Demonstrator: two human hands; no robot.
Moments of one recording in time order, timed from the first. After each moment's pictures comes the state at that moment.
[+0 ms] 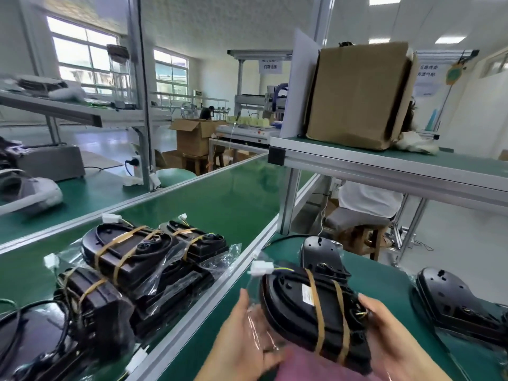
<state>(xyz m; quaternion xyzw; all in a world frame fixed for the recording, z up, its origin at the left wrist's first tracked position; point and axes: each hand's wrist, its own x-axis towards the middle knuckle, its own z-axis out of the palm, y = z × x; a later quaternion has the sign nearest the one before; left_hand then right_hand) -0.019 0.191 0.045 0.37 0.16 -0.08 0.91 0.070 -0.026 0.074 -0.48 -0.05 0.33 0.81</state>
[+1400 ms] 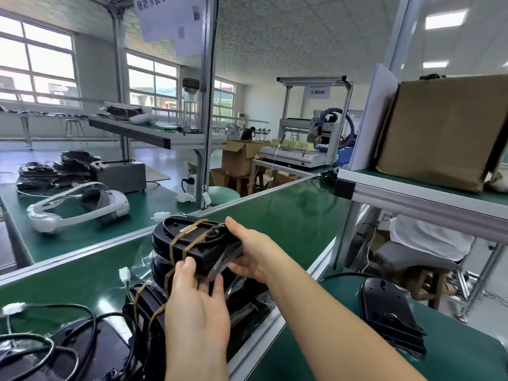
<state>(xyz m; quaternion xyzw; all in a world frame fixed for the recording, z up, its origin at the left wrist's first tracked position) -0.058 0.310 0.154 0.17 0.21 0.46 0.85 0.074 0.307 0.175 -0.68 -0.16 0.37 0.61</state>
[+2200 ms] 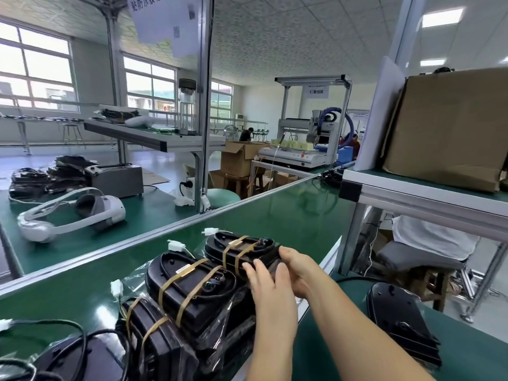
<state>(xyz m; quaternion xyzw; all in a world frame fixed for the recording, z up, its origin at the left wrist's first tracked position) 0.020 0.266 0.137 0.63 0.26 0.29 0.68 0.162 0.279 0.115 -0.58 -0.05 0.33 0.74</state>
